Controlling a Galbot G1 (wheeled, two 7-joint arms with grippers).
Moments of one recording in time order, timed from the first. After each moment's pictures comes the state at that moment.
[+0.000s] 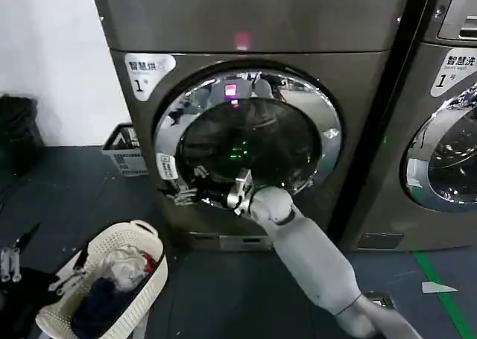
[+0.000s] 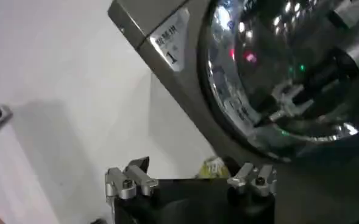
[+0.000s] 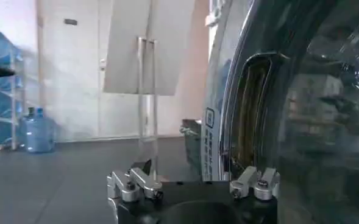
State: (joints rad) left arm 1.74 -1.39 -1.13 -2.57 0.07 0.19 0.36; right arm -0.44 1.34 -0.07 1.40 0.49 -0.23 -0.79
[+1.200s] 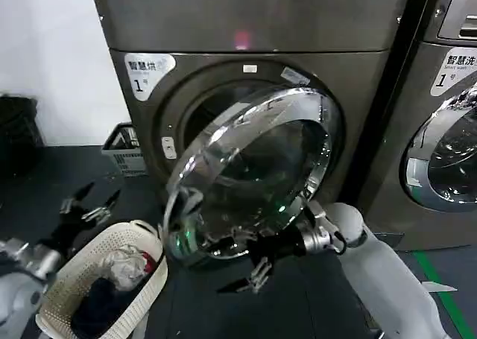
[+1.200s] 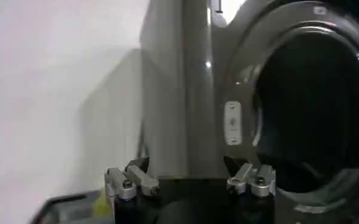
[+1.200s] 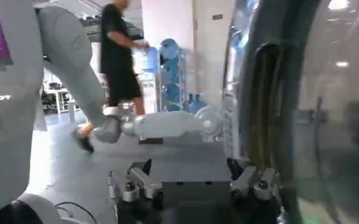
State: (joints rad) left arm 1.12 -0.81 -0.59 -1.66 -0.80 -0.06 0.42; right arm -0.71 1.03 0.18 1.67 0.61 -0.23 -1.46
